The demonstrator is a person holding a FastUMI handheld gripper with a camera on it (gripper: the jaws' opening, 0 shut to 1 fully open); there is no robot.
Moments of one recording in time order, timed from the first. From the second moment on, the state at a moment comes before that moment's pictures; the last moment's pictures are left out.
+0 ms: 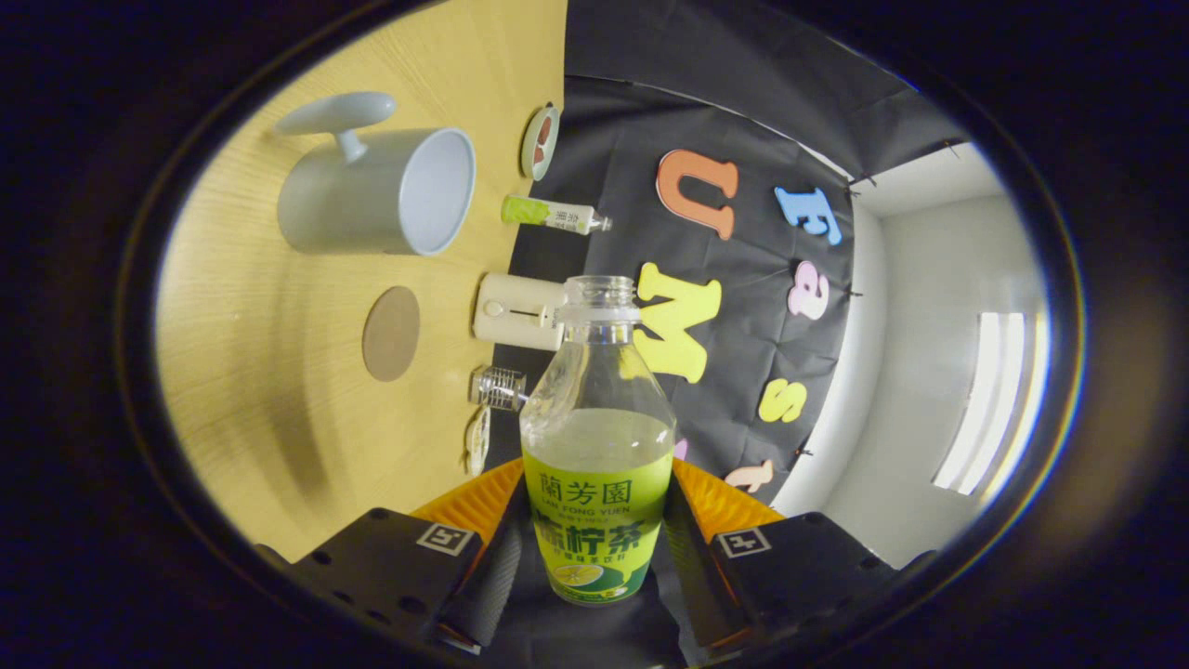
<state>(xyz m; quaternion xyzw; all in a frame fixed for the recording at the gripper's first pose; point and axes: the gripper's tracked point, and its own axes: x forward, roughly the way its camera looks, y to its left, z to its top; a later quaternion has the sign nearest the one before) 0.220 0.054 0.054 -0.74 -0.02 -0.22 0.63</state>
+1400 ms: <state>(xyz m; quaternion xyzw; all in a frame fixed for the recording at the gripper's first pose) 0.216 0.074 0.088 -0.81 -0.06 -0.27 0.51</state>
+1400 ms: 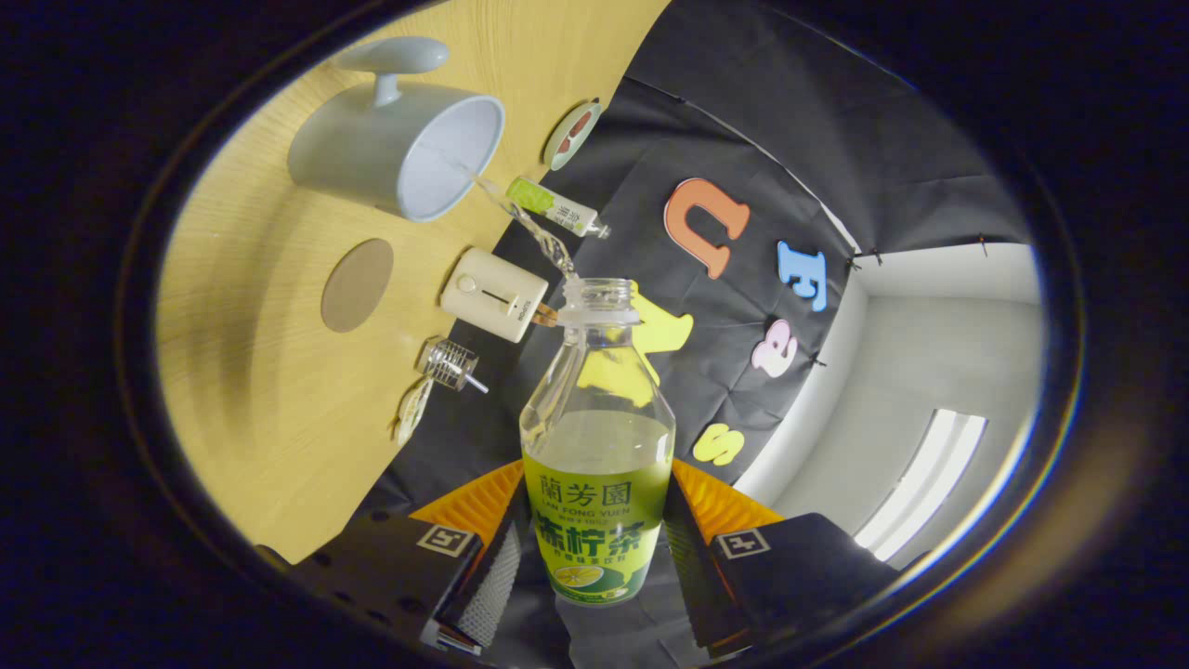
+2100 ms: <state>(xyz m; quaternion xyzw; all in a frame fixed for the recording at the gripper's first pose) 0.211 0.091 0.107 -0.85 -0.10 -0.29 0.44</state>
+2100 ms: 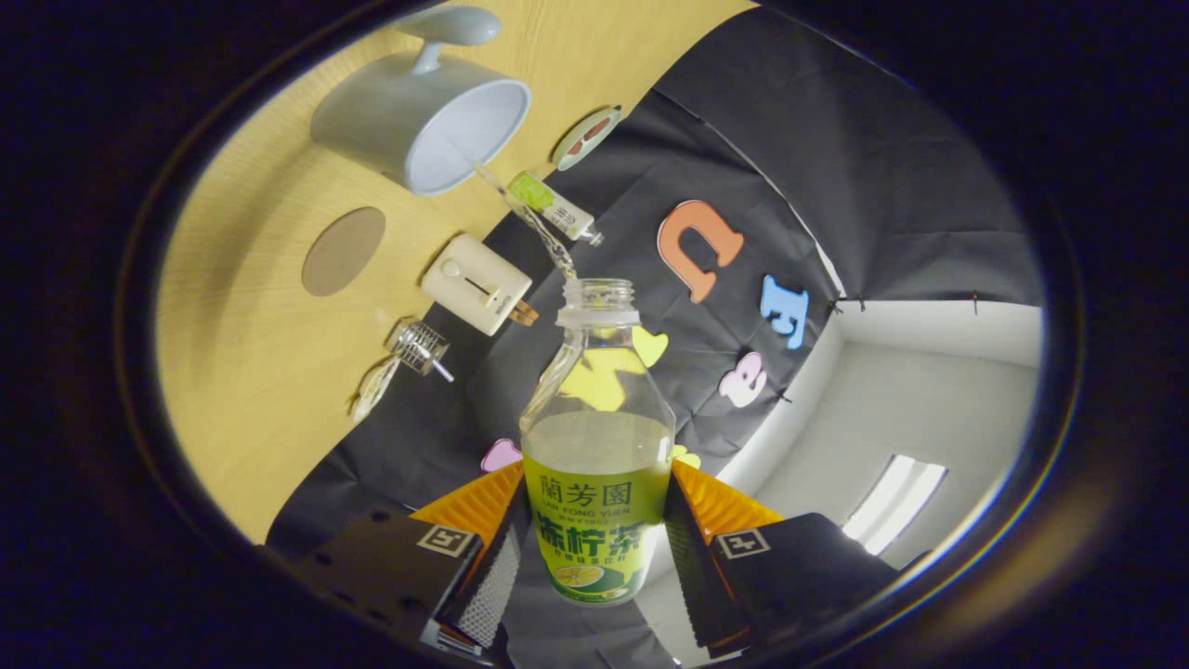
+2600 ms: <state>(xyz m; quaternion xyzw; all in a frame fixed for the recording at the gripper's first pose) 0.207 0.108 0.127 -0.86 -0.14 -0.30 0.39</state>
